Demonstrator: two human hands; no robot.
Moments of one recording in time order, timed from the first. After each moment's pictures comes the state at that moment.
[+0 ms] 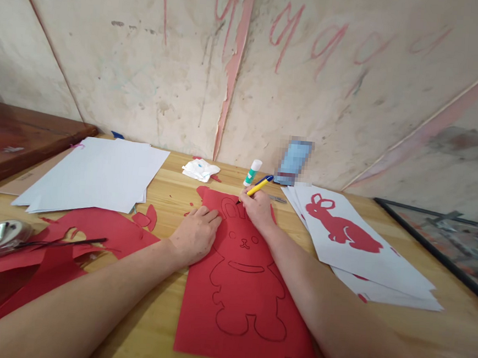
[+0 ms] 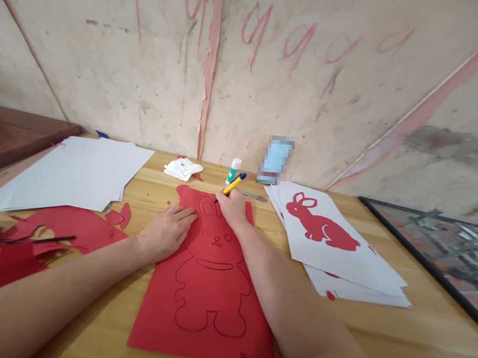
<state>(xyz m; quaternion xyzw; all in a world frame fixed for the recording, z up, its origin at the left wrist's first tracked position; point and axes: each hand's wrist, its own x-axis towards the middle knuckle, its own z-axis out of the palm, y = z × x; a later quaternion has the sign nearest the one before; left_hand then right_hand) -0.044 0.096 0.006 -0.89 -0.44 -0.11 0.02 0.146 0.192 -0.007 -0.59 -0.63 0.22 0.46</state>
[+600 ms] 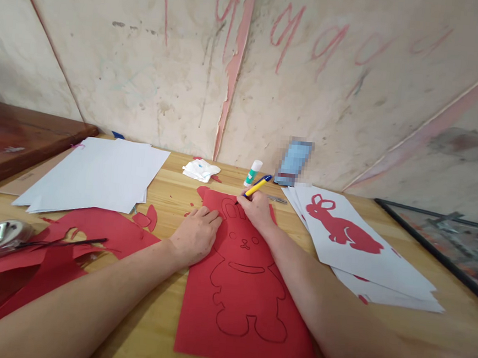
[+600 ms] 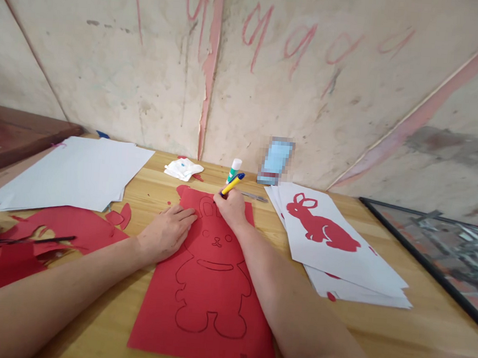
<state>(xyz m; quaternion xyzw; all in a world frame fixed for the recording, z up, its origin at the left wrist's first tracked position) -0.044 0.097 0.004 -0.89 -0.44 -0.12 0.02 0.145 0.193 -0.007 -0.58 -0.66 0.21 0.43</state>
